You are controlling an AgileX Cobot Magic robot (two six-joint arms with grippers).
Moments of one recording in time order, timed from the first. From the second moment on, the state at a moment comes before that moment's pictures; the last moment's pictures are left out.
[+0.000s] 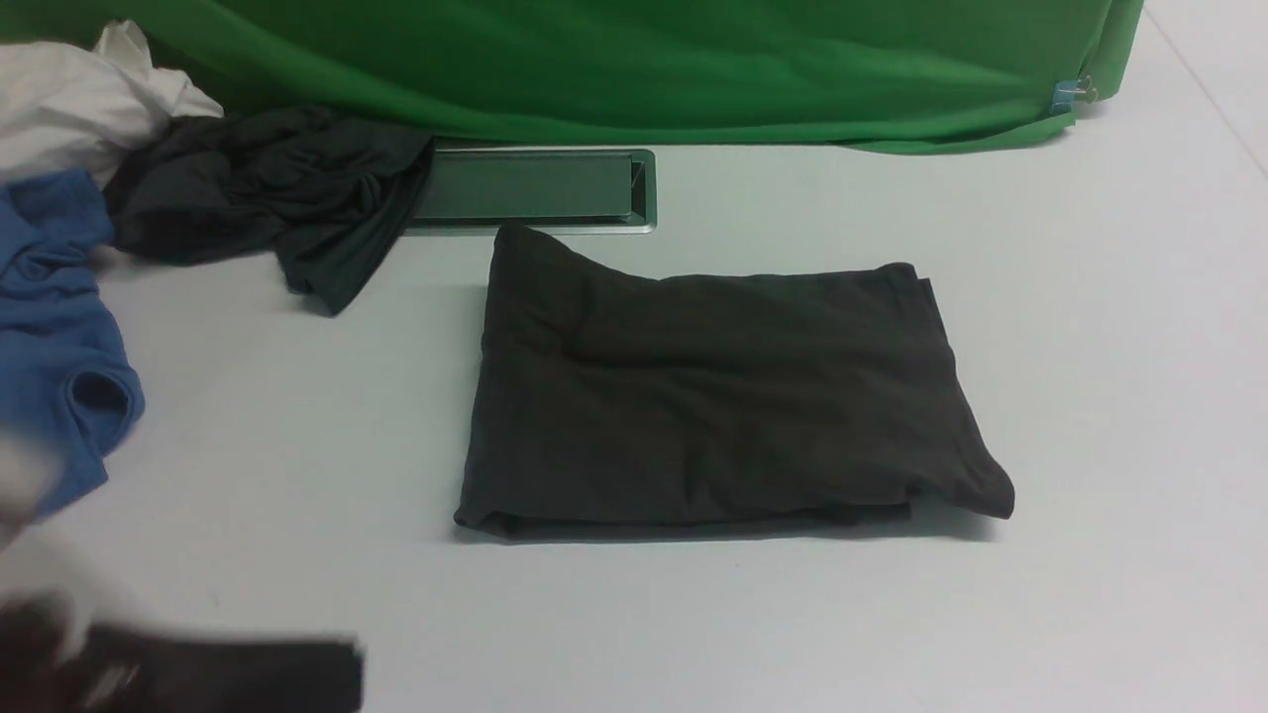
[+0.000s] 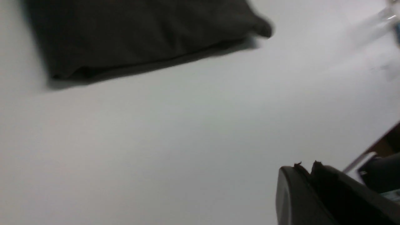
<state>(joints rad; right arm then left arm) 0.30 0.05 -0.32 0.12 0.26 0.05 -0.24 0.44 -0.56 -0.67 0.93 0.24</state>
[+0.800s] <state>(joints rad) 0.30 0.01 -0.30 0.12 0.30 0.02 -0.24 -0.01 -0.52 -0.51 0.97 0.10</state>
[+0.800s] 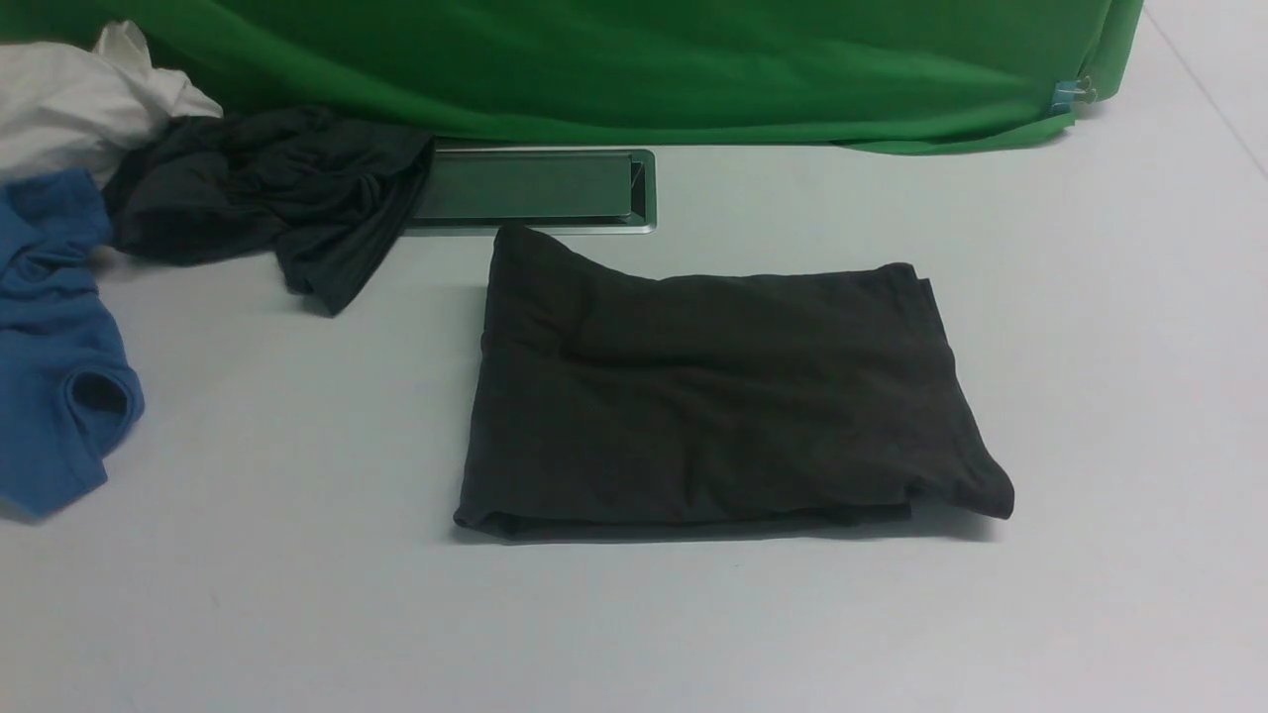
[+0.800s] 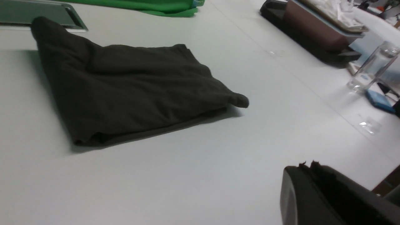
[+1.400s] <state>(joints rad) 0.30 0.01 -0.30 0.12 0.30 0.02 -0.22 -0.01 -0.51 -0.26 0.89 0.07</state>
